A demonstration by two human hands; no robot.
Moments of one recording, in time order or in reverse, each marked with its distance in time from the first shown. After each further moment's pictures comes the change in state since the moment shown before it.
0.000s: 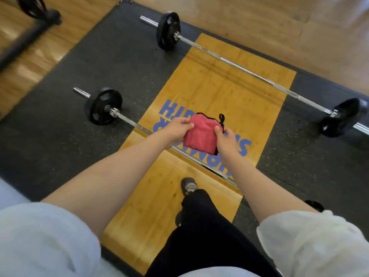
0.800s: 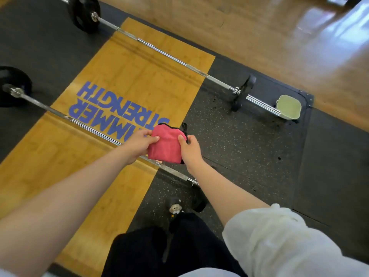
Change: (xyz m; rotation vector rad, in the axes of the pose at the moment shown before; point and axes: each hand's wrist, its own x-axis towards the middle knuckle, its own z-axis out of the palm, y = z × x) left_hand -0.099 -0.035 0.486 -0.021 0.034 -0.068; right_hand -0.029 0.137 -0.475 -0.063 -0.061 0.001
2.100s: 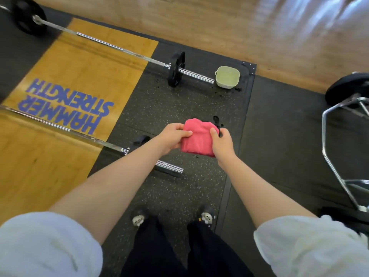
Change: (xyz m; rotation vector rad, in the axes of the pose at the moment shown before) left_hand -0.152 -0.069 0.586 0.042 -0.204 0.098; right_hand -0.126 0.214 -0.565 0.060 0.264 -0.078
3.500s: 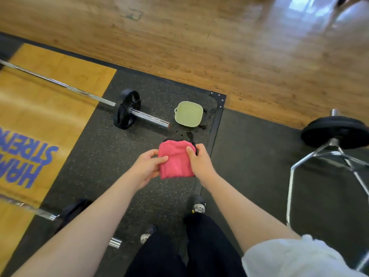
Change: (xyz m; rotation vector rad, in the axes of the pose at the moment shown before) left_hand 0.309 0.259 0.237 -0.206 0.105 -0.147; right_hand 0.424 -0.144 -0.219 -0.104 -0.267 0.065
